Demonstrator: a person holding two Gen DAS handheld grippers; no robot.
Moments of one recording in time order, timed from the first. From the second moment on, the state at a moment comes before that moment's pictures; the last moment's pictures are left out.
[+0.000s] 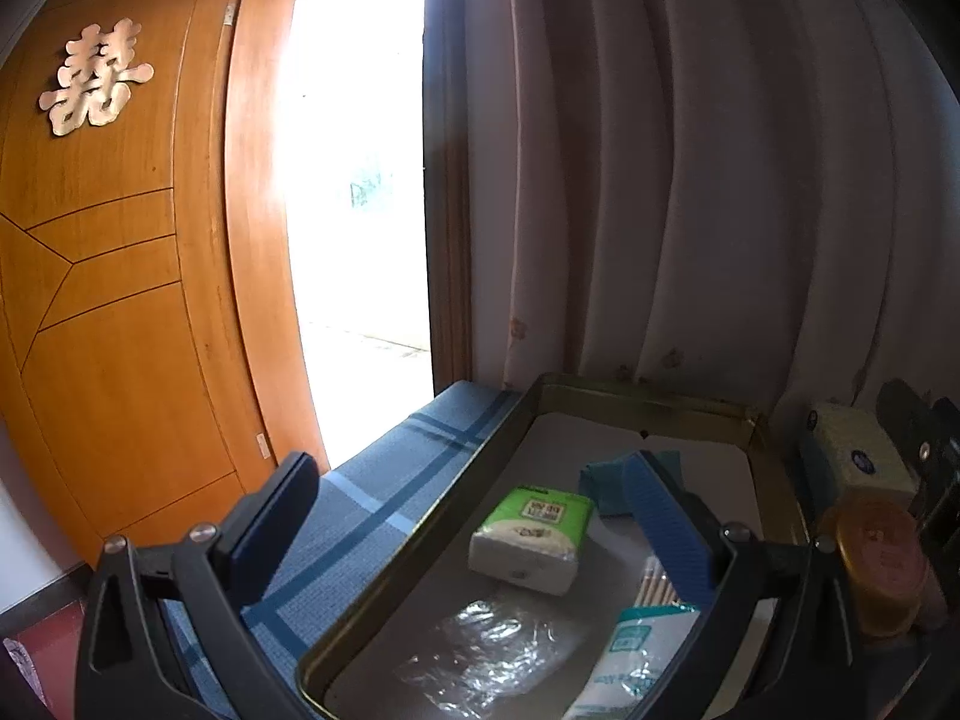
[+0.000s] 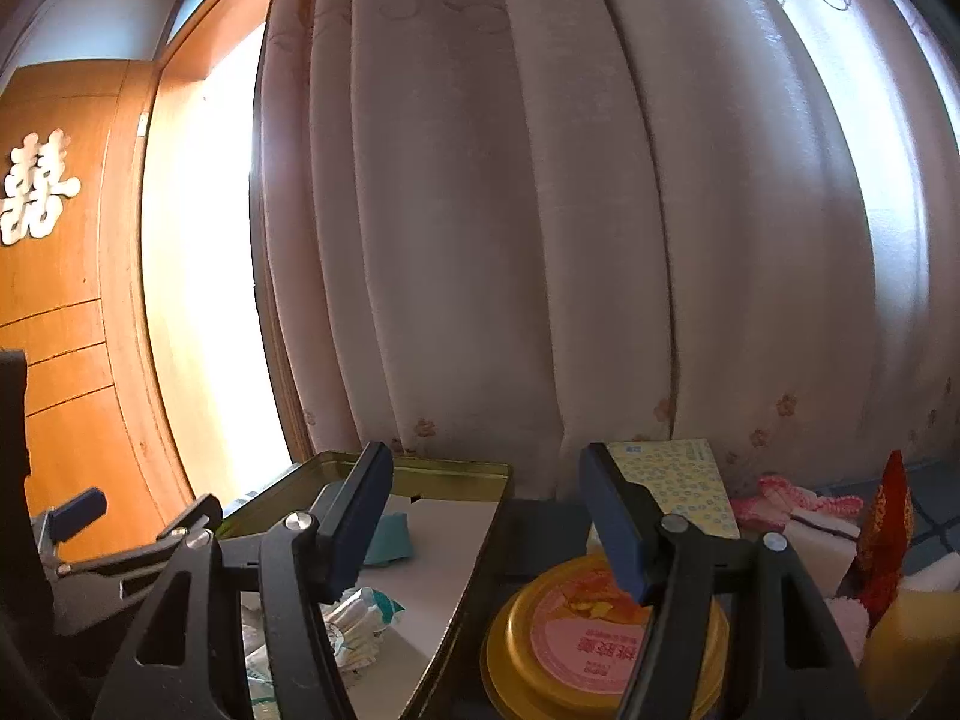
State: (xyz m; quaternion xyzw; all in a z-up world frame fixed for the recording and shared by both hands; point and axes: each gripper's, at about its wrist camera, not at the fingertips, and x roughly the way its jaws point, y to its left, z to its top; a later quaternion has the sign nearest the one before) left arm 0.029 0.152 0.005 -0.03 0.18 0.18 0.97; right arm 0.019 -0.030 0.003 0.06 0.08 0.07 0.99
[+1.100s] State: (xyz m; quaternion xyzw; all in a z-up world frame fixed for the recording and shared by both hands) left arm 0.003 0.090 0.005 0.00 0.18 0.11 0.98; right arm -0.031 -0.077 0.004 0.02 0.07 0.00 1.00
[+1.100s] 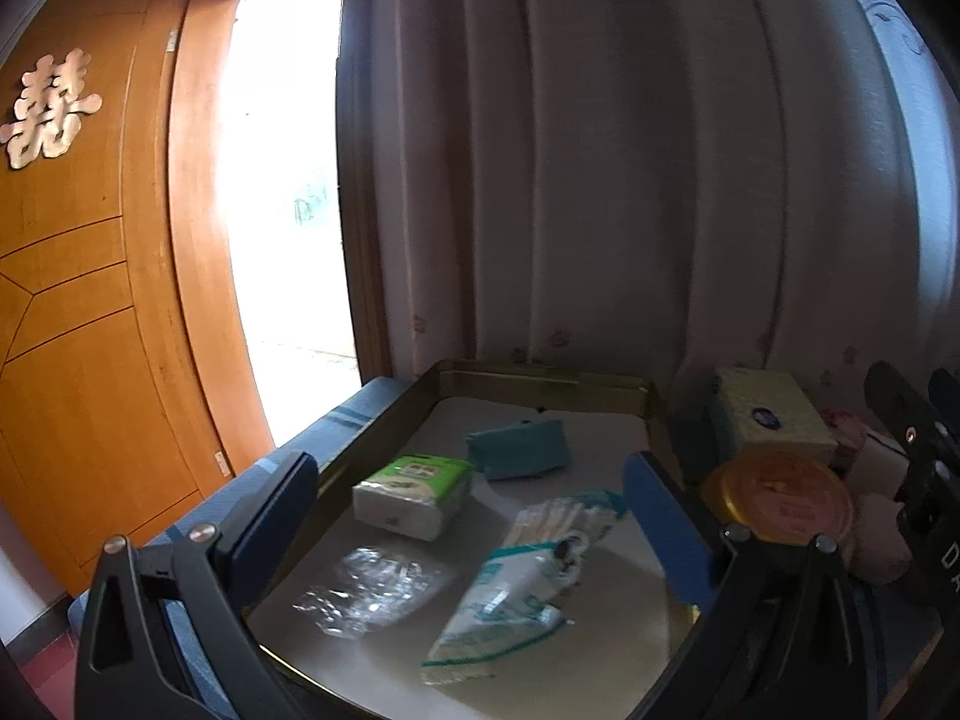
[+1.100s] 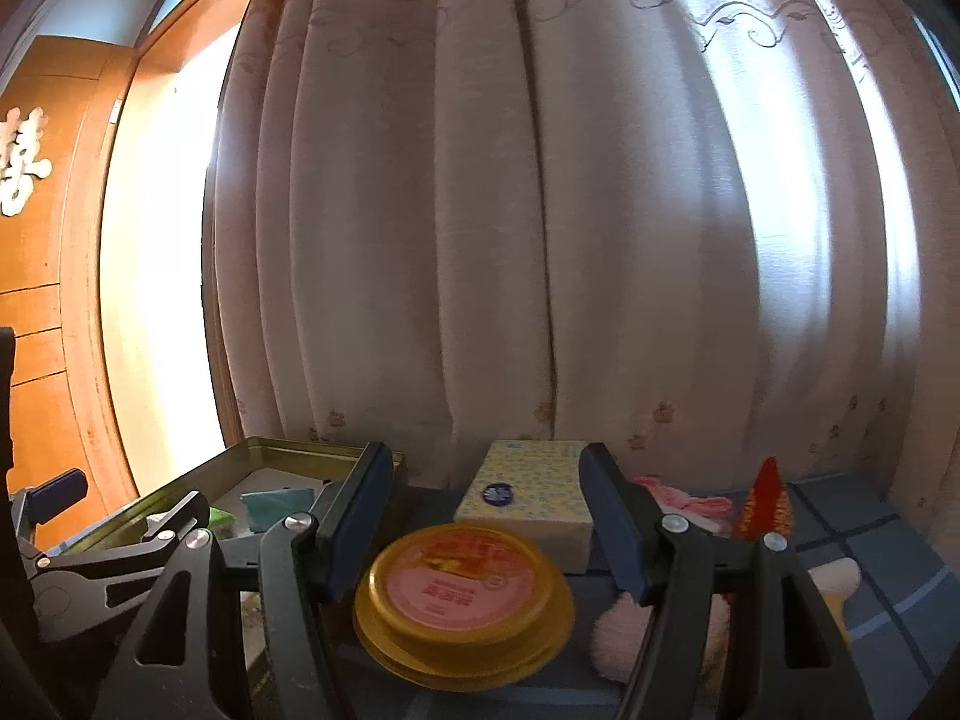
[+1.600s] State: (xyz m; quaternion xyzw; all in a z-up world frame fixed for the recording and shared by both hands) left arm -0.007 0.057 0.003 0.00 0.18 0.06 0.98; right arm -0.055 -0.127 -0.001 0.04 0.05 -0.06 1.00
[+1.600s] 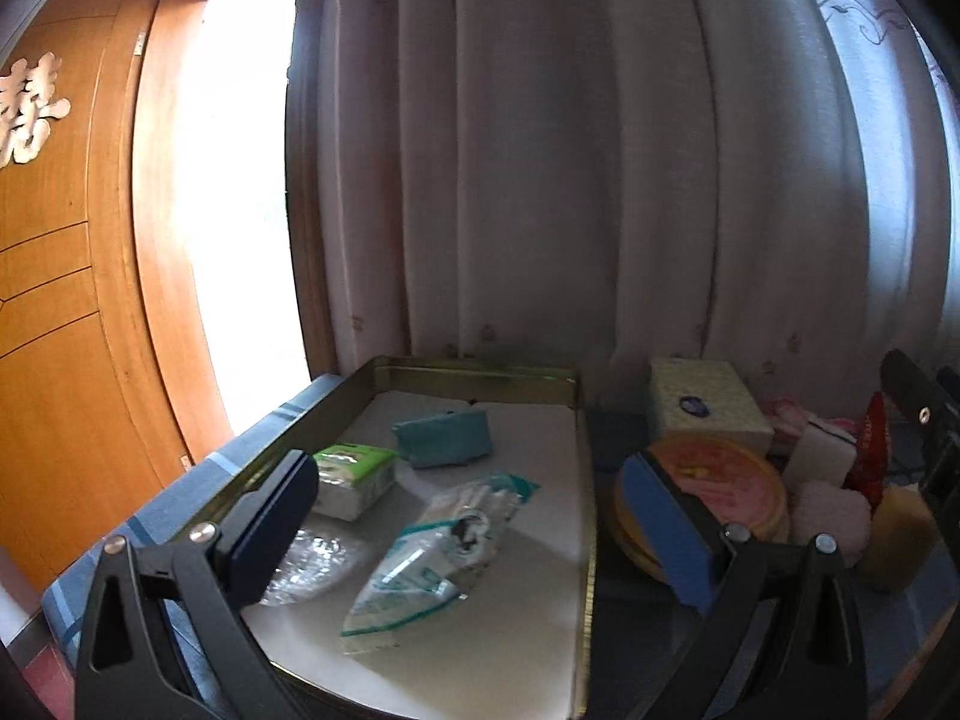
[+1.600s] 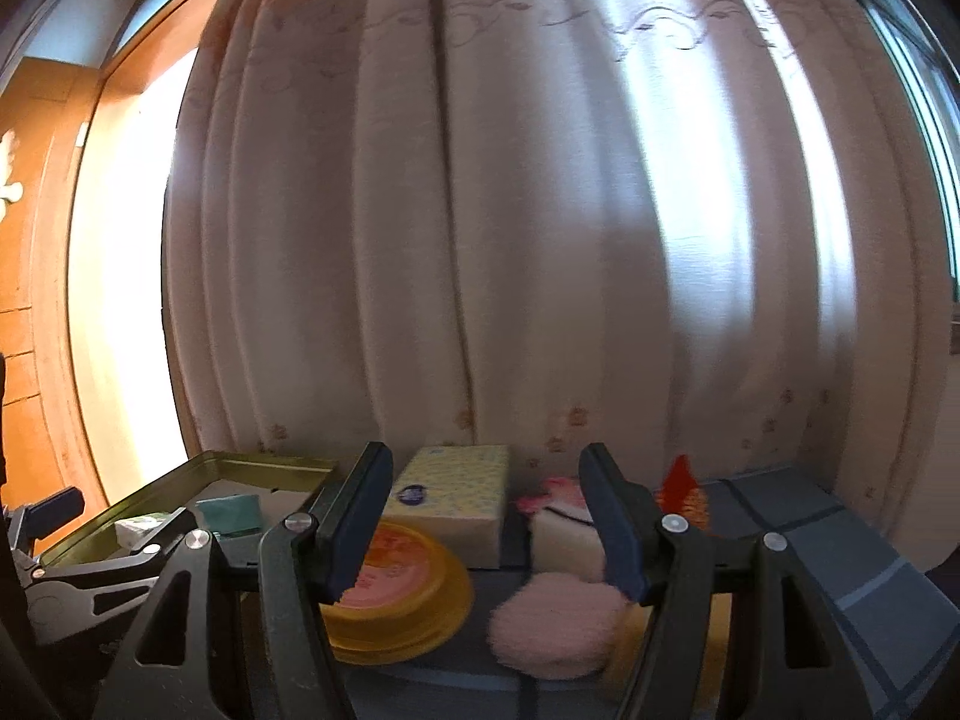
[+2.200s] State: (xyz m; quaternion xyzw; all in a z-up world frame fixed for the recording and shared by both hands) left arm -0.015 -0.002 0.003 0.03 0.19 -0.01 0.98; right arm -0.080 -0.226 -0.003 0.05 0.09 -0.15 0.98
